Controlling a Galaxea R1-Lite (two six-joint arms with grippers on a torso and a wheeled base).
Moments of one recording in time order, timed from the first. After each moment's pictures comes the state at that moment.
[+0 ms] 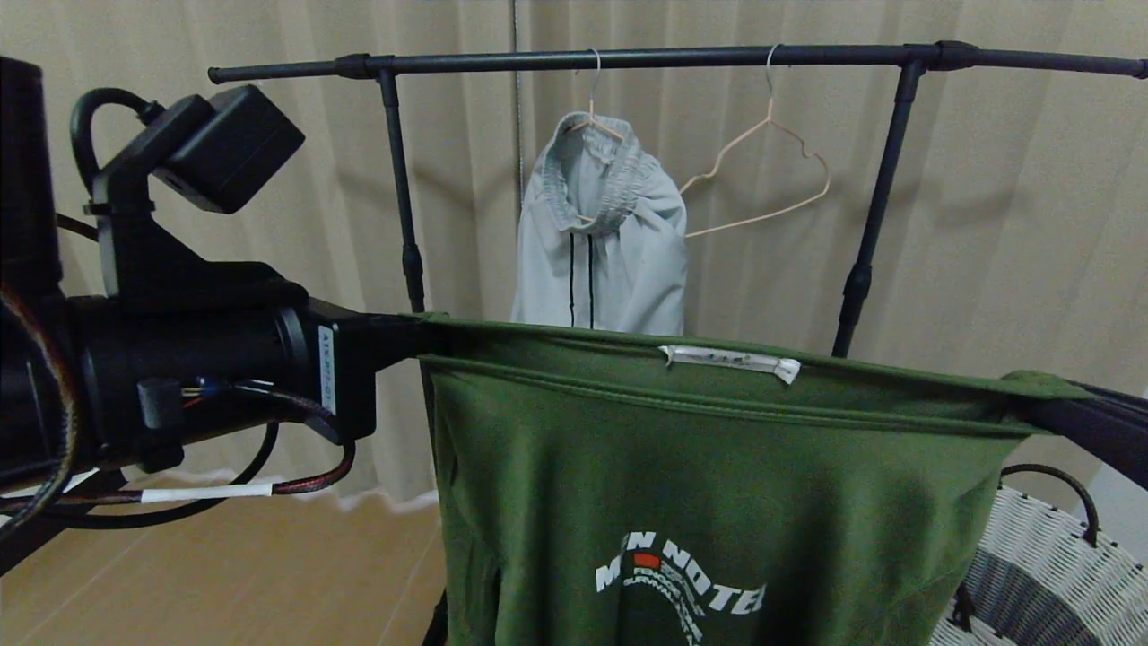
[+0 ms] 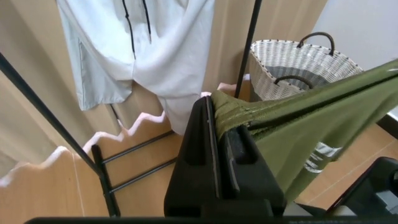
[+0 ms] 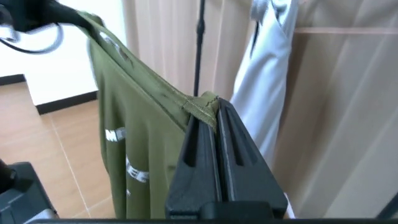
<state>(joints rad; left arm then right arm) -0.65 1.32 -1.02 0.02 0.03 -0.08 0.41 0.93 -0.45 -0.52 0.31 0.12</state>
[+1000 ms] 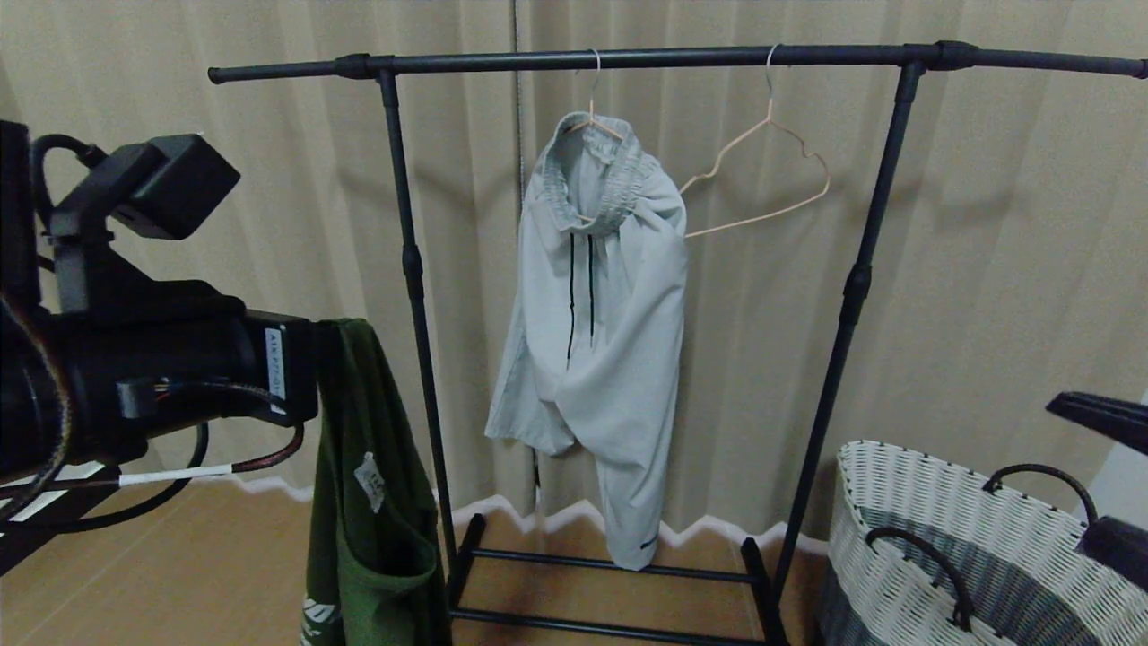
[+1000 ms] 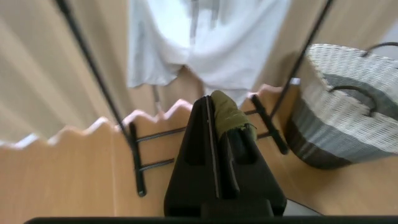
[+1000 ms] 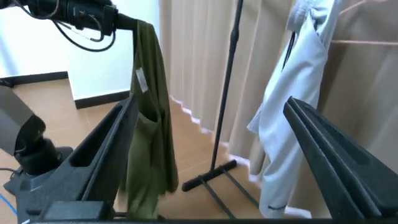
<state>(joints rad) -0.50 1.29 -0.95 0.02 0.11 -0.08 0.41 0.83 -0.43 -0.40 0.45 0.15</state>
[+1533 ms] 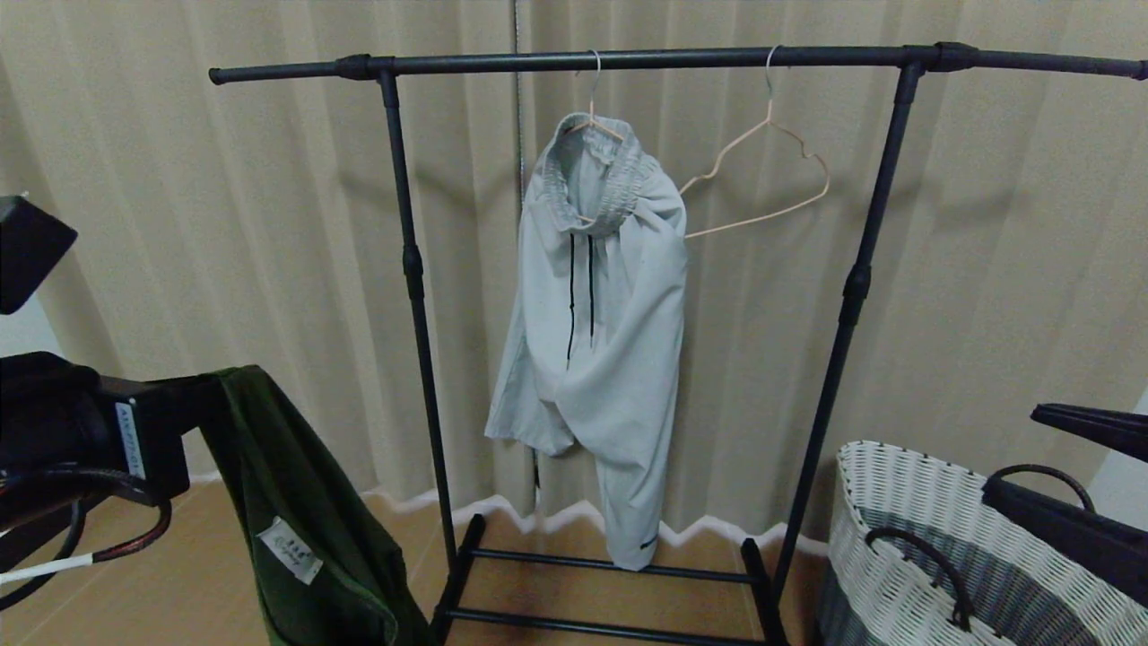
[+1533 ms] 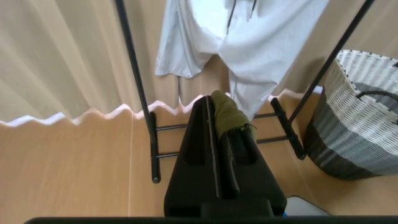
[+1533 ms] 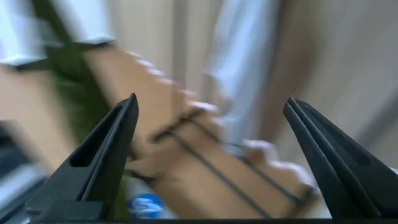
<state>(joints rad) -0.39 1.09 -0.78 0.03 0.10 -0.08 0.19 0.93 -0.51 -0.18 0.36 -0.06</state>
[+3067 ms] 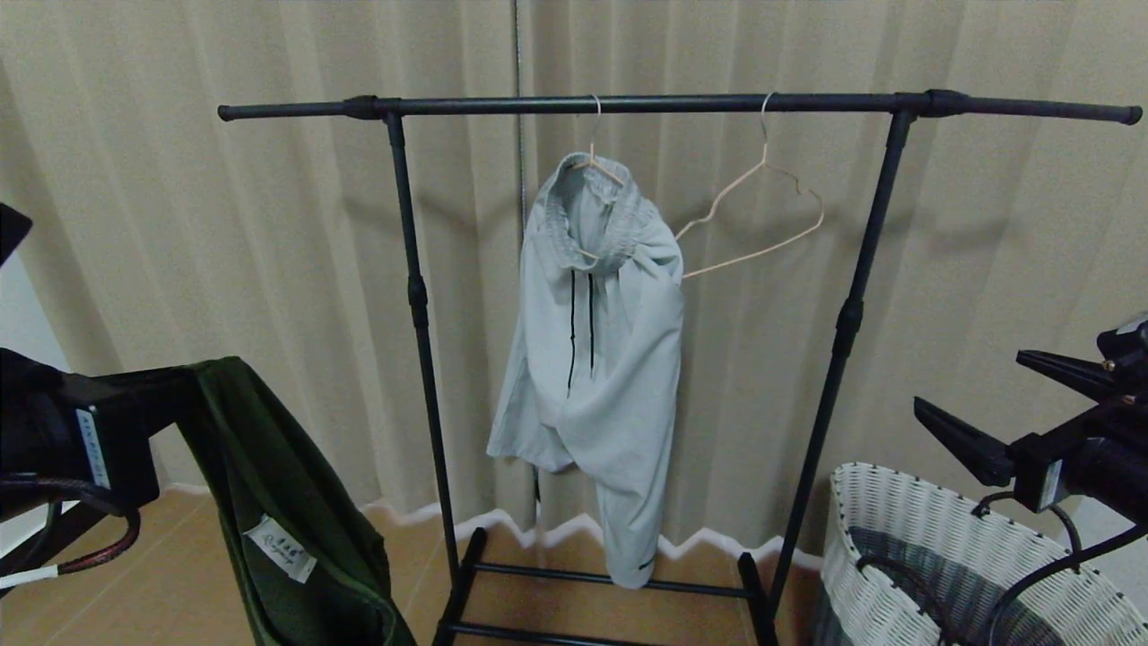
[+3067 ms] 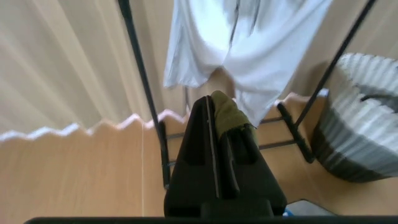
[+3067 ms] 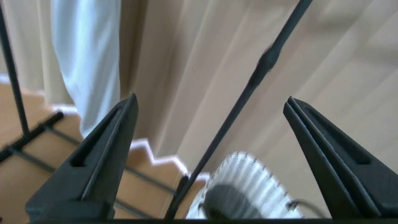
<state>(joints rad) -0.39 1.07 -0.78 0.02 0.10 -0.01 0.14 1.24 -0.35 -0.74 0.03 -0.28</state>
